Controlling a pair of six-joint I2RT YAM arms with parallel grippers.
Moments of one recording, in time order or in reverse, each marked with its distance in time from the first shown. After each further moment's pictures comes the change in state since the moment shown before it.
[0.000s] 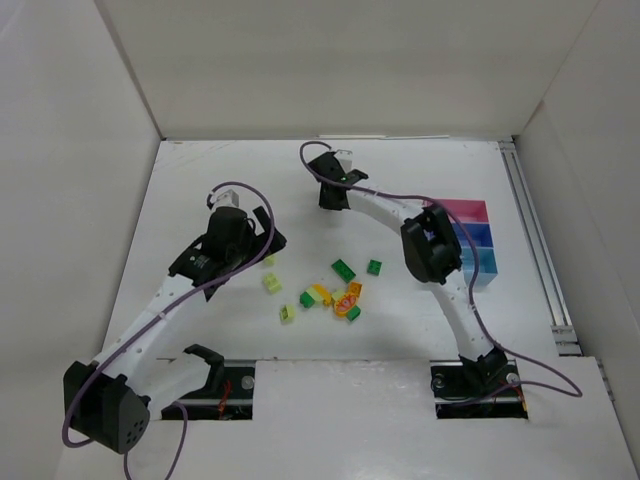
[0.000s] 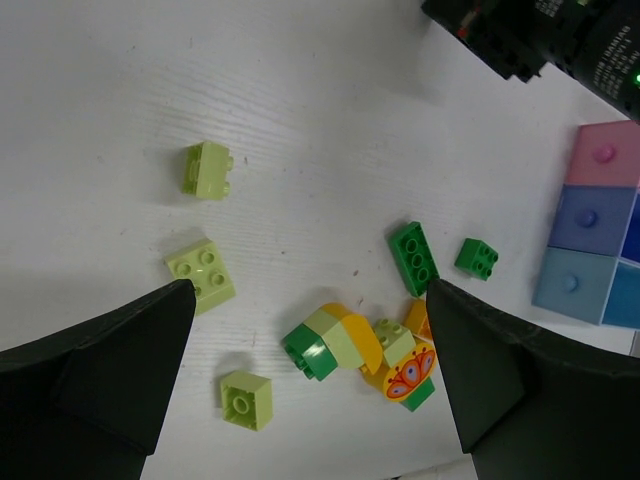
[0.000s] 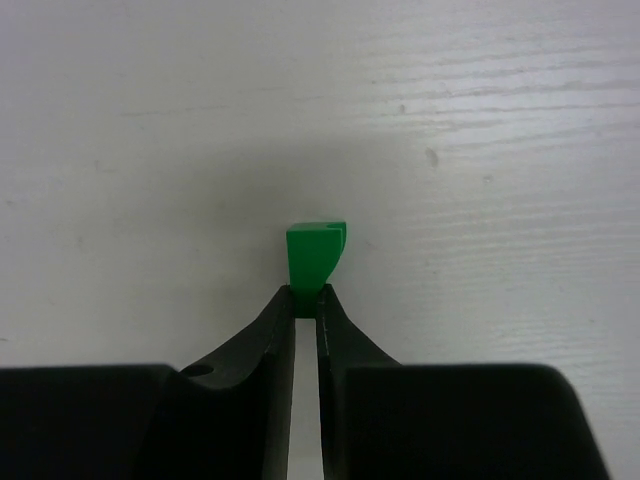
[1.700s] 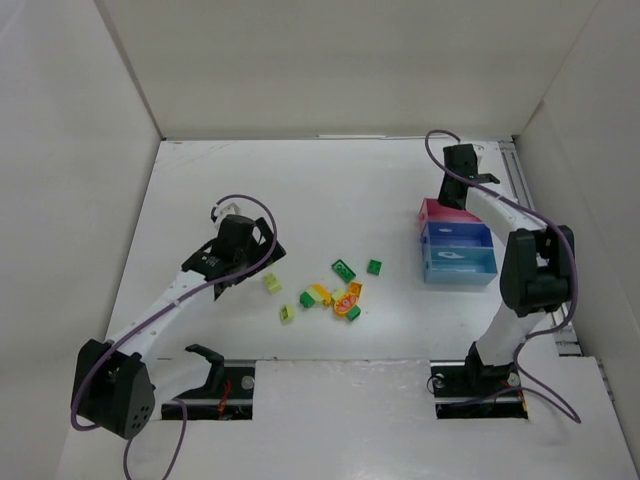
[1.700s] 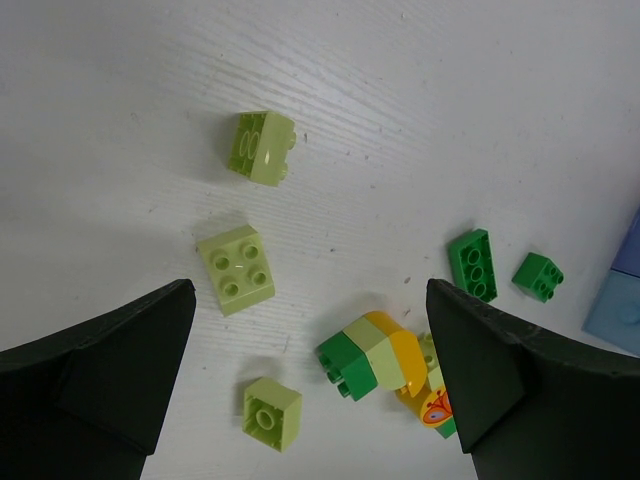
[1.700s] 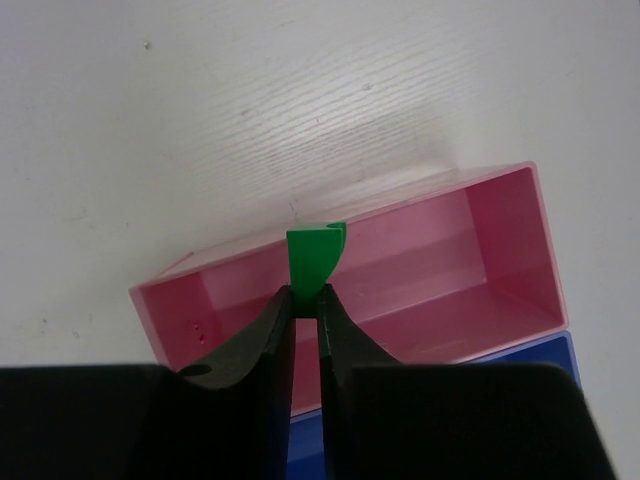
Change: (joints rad) left arm 0.007 0.094 -0.096 0.049 -0.026 -0.071; right arm -0.531 -0.724 -0.842 0.164 -0.011 -0.359
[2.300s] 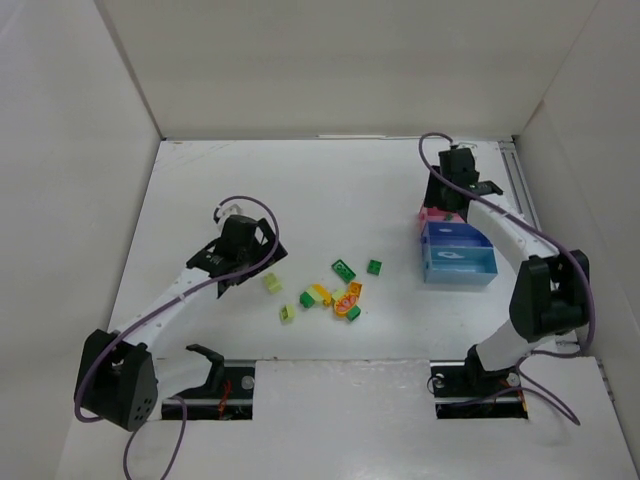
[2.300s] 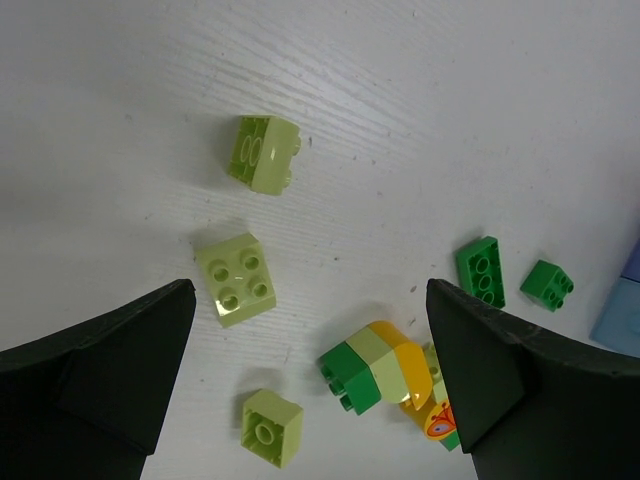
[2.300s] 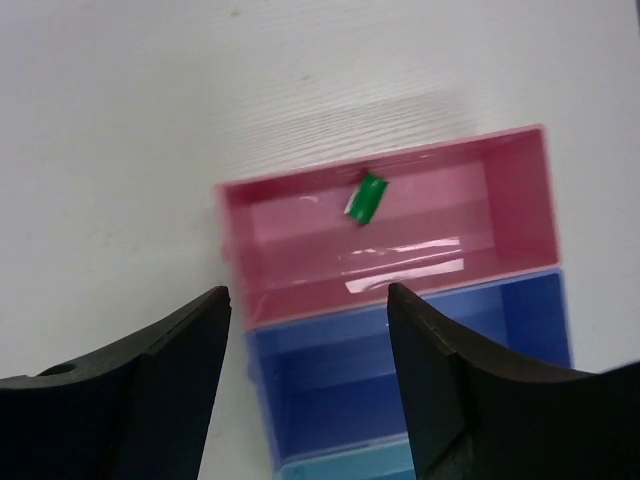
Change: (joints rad) left arm 0.000 0.039 -0.012 0.041 0.001 -0.011; right arm 0.045 -0.132 -0.063 -0.028 -0.021 -0.023
